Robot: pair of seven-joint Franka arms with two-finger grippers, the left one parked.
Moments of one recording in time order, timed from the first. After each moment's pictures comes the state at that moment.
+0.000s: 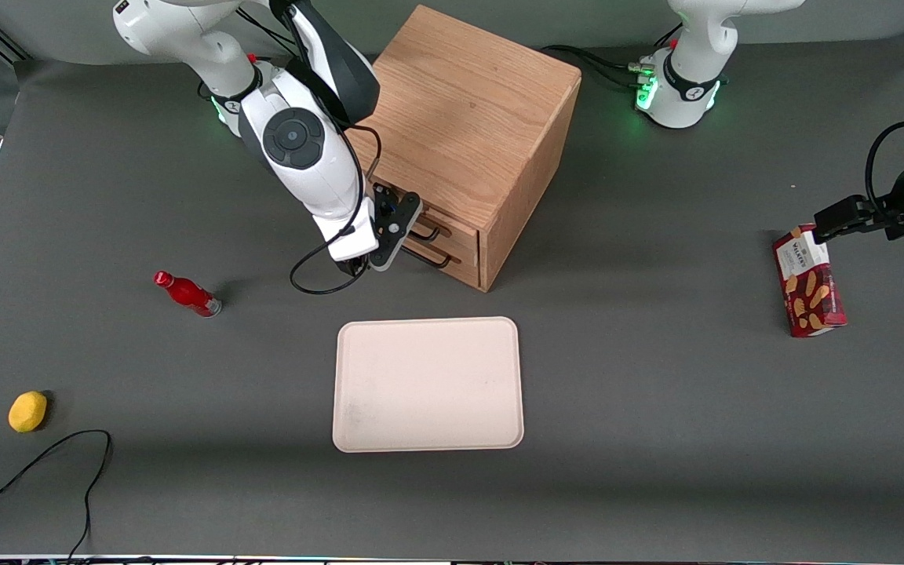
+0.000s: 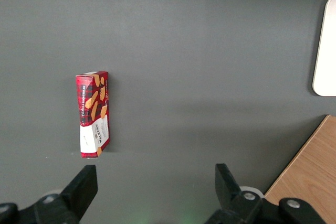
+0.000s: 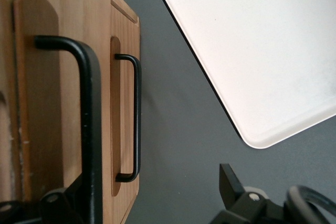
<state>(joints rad) 0.67 0.24 -0.05 -1.83 0.11 2.04 -0.48</state>
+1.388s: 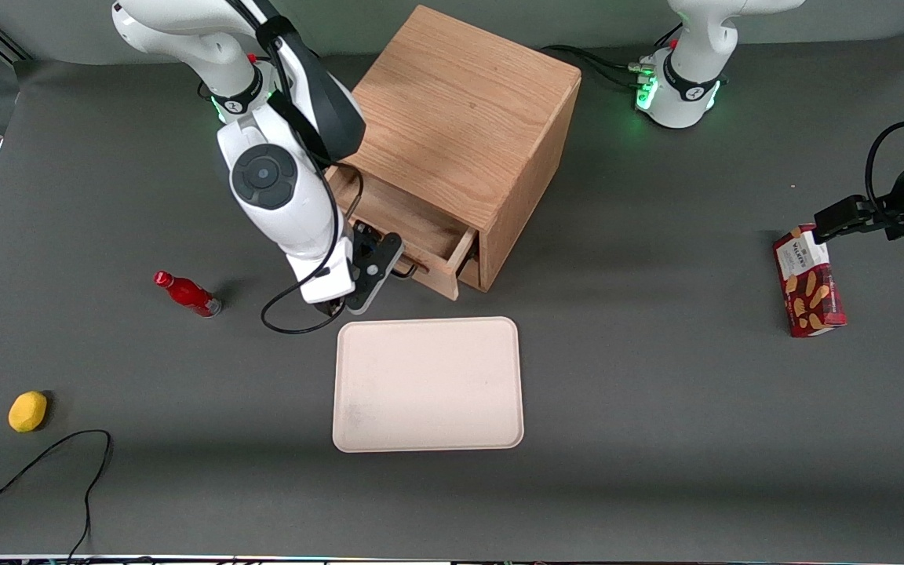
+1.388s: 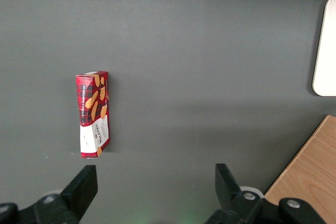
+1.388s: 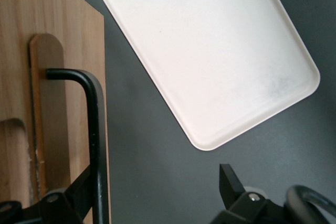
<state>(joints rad) 0.59 0.36 -0.07 -1.63 0.07 1.99 -0.52</state>
